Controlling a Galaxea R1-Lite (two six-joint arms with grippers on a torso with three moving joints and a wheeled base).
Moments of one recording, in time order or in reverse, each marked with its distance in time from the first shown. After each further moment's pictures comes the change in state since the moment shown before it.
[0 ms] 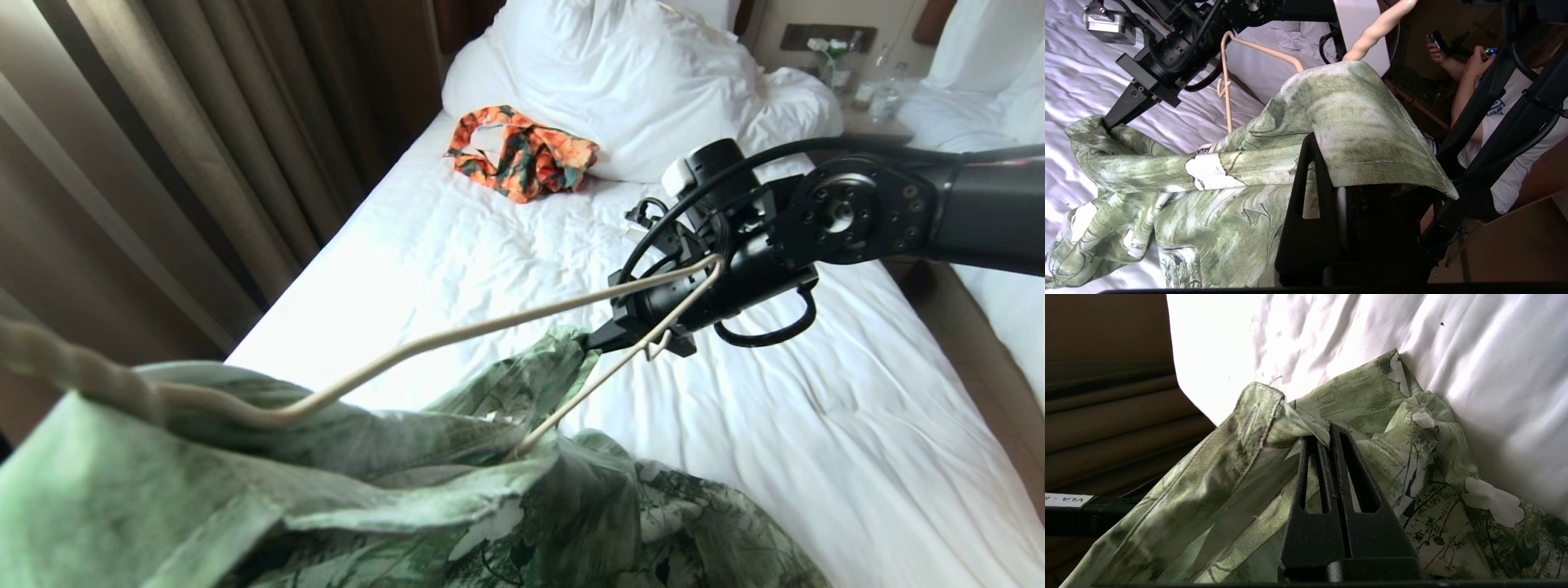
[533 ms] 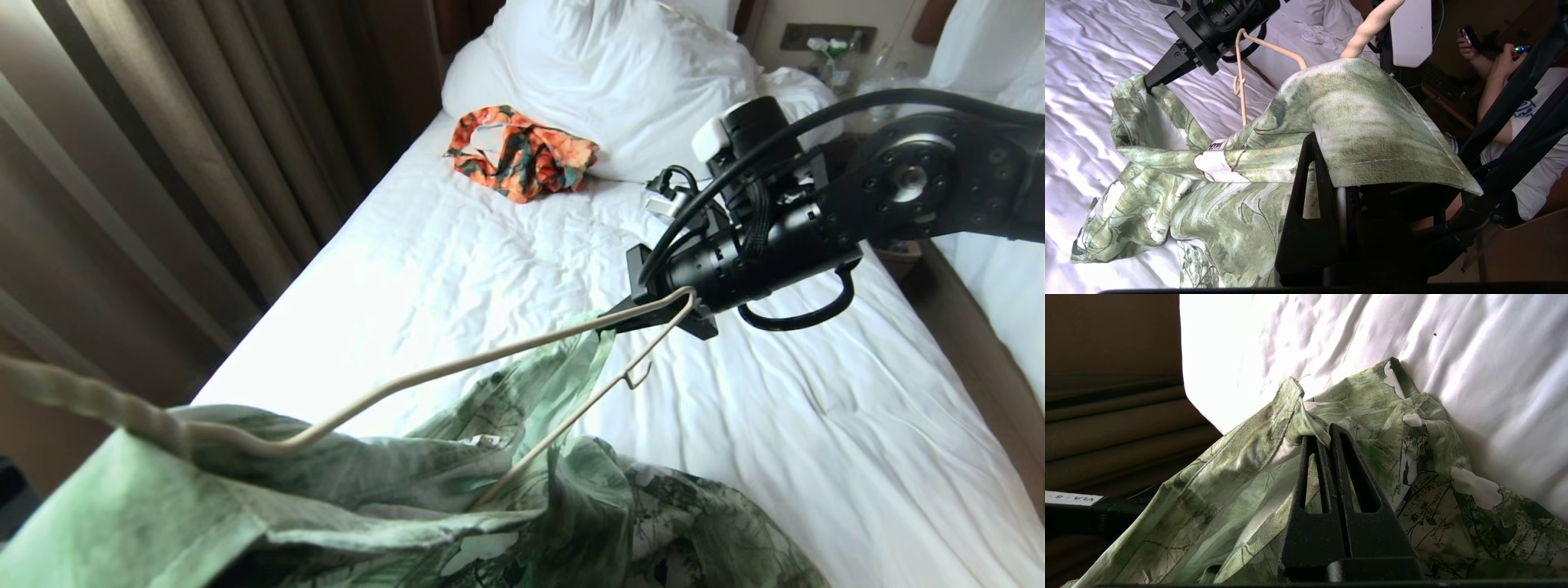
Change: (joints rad) left arm 0.004 -0.039 0.059 0.008 0.070 0.000; right arm 0.001 -0.078 0.018 0.003 -0.035 0.005
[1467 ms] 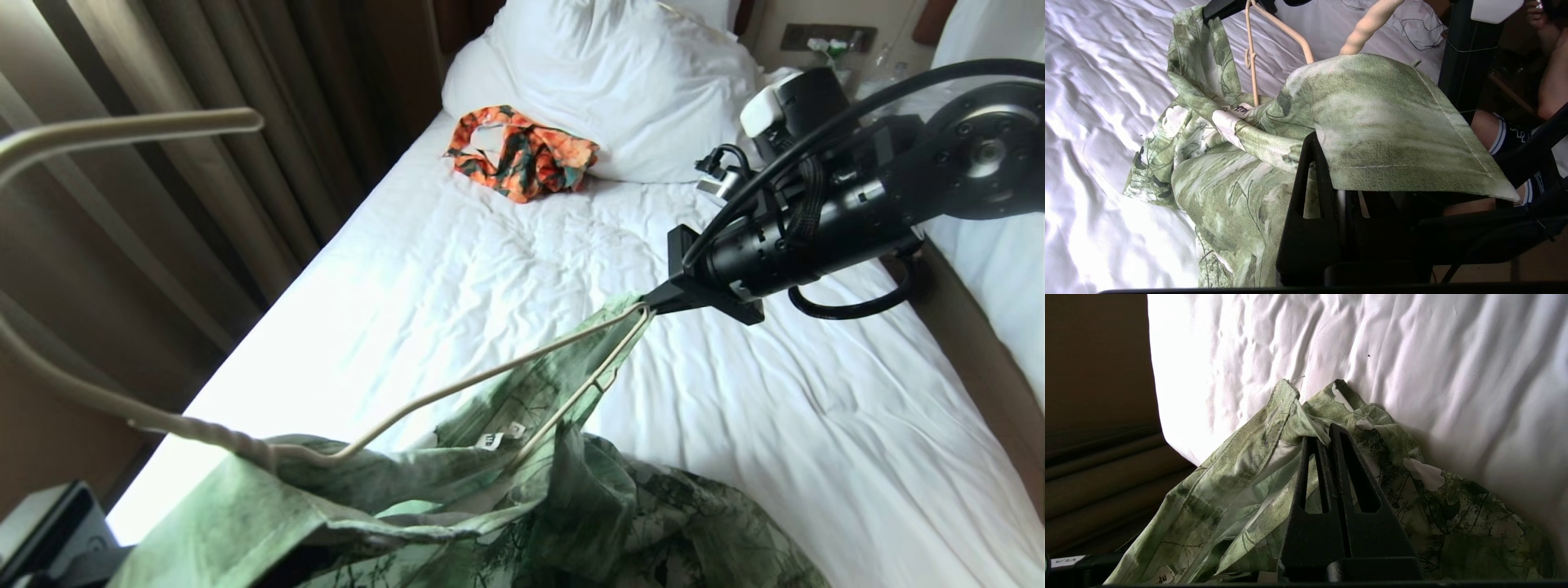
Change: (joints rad) left arm 0.097 0.017 0.042 0.064 0.007 -0.008; right arm -0.052 -0.070 0.043 0.007 -0.136 0.048
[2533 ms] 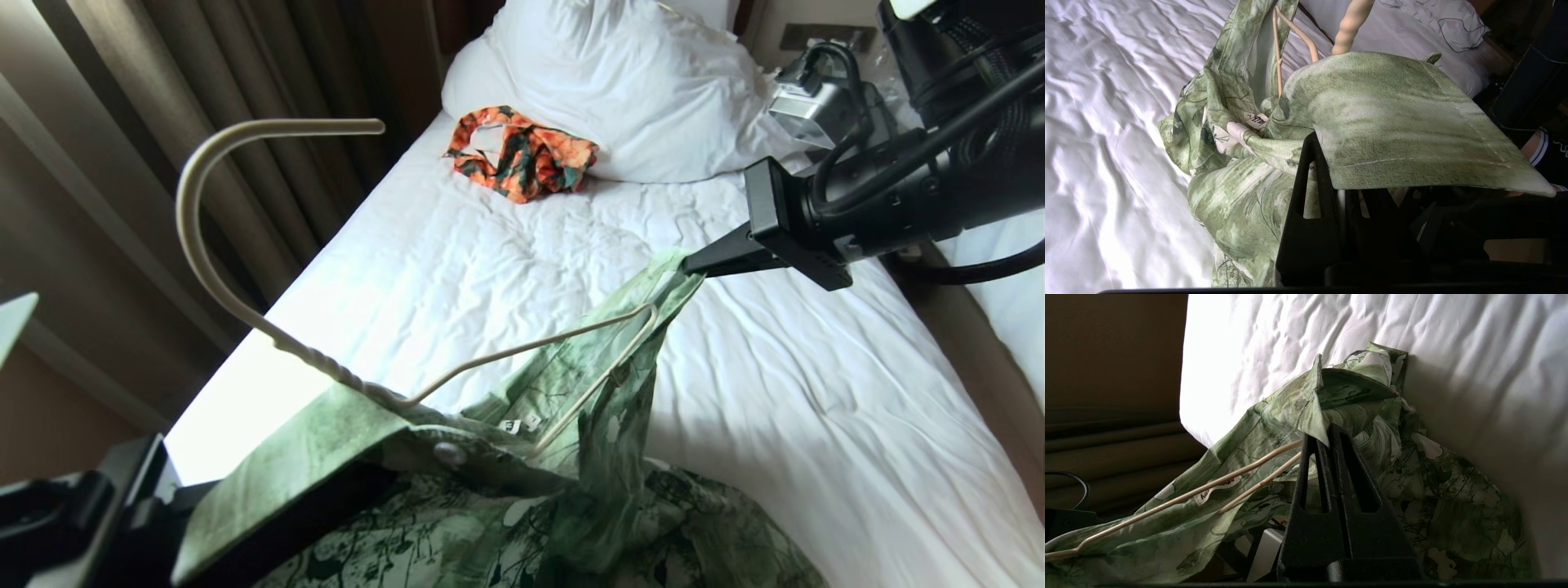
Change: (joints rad) left arm 0.099 0.107 -0.055 -0.010 -0.003 0.002; right arm 0.023 -0.190 0.011 0.082 -0.003 -0.071
